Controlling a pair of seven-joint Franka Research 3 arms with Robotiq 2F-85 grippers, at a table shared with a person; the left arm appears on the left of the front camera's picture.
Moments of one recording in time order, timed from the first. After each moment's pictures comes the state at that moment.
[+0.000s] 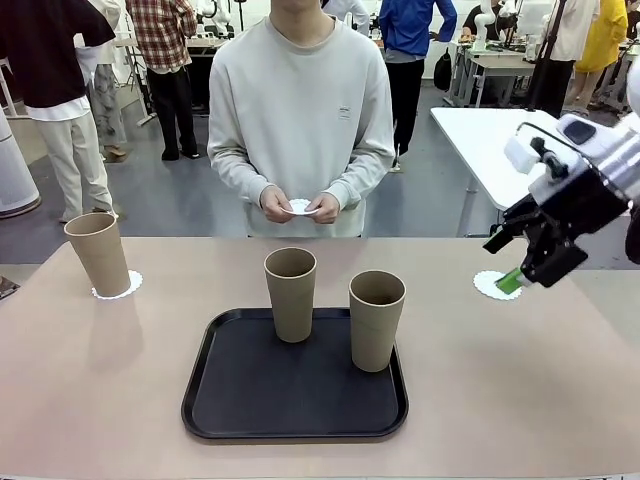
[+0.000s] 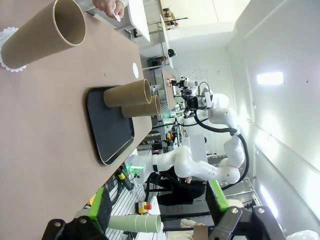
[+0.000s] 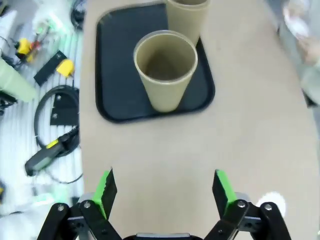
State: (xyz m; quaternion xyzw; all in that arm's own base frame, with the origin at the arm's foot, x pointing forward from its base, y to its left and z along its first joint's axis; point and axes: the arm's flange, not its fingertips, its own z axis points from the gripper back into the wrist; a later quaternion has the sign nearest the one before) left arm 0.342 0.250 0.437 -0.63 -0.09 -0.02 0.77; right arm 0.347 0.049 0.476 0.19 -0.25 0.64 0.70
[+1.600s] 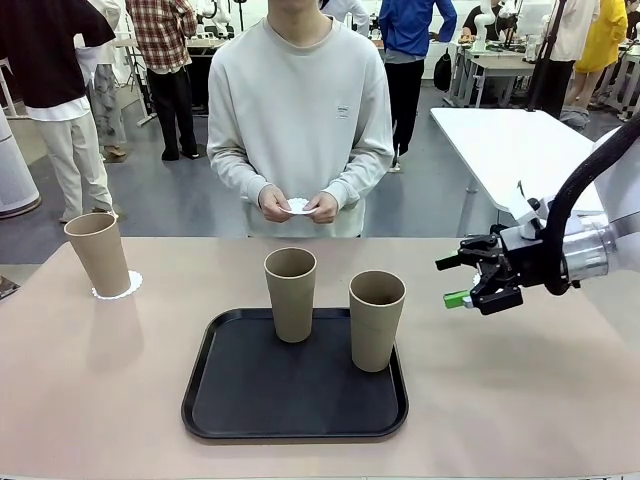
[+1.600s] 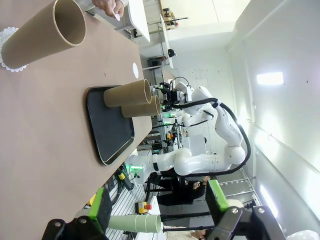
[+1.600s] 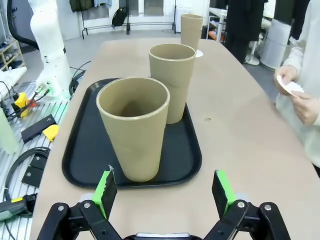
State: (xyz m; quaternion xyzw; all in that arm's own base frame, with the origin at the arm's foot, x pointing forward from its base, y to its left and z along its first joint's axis) left arm 0.342 0.250 0.437 -0.63 -0.09 -0.02 0.77; right arm 0.405 0.048 0.340 0.36 -0.41 0.57 0.61
